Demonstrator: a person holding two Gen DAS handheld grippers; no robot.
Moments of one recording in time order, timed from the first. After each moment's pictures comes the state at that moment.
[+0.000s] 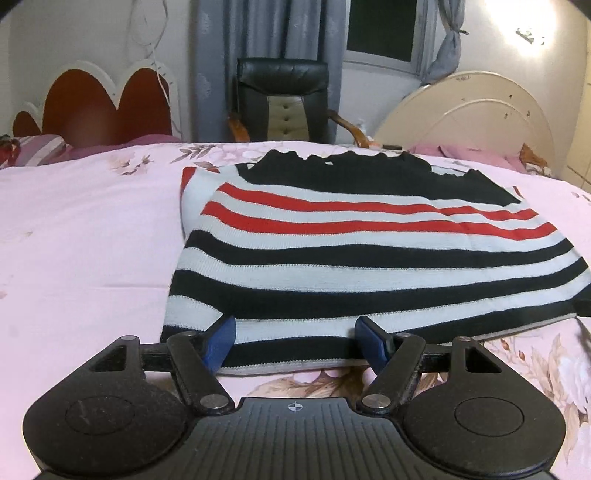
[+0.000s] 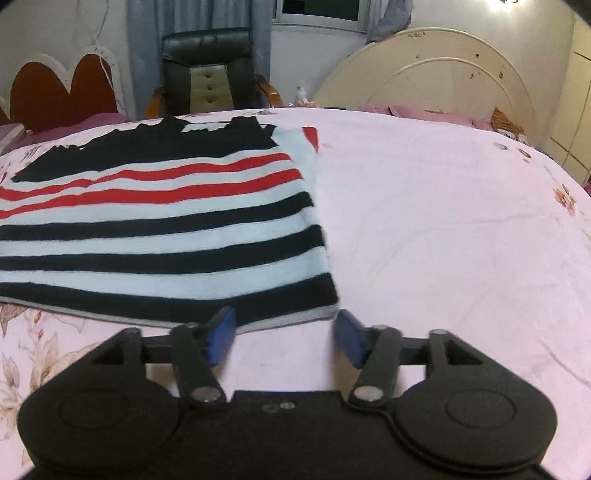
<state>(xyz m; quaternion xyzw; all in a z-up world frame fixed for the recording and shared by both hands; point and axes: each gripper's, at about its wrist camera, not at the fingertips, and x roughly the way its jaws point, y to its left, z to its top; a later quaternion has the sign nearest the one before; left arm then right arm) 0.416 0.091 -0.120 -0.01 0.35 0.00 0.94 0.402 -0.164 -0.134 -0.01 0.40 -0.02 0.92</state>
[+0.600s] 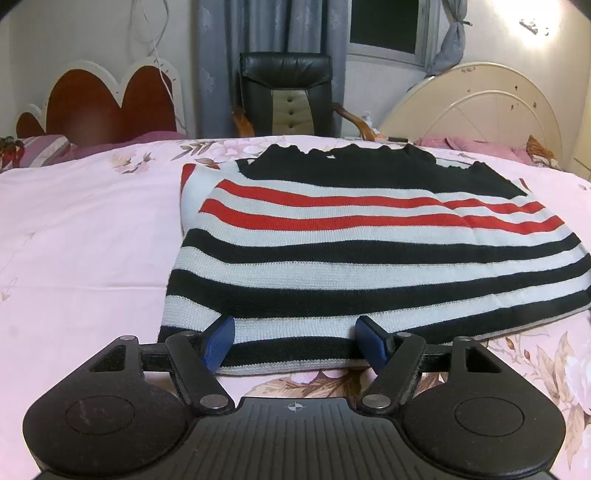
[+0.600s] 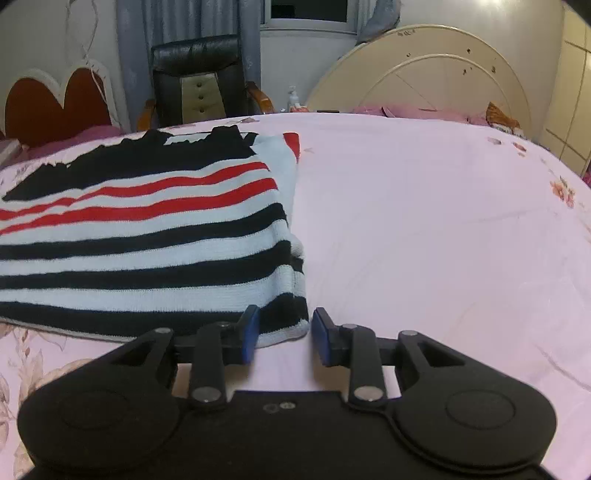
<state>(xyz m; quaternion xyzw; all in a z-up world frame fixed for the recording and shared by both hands) 0.420 0.086 -0.121 0.00 0.36 0.01 0.93 0.414 -0.179 -0.134 0.00 0.39 -0.02 0.92</state>
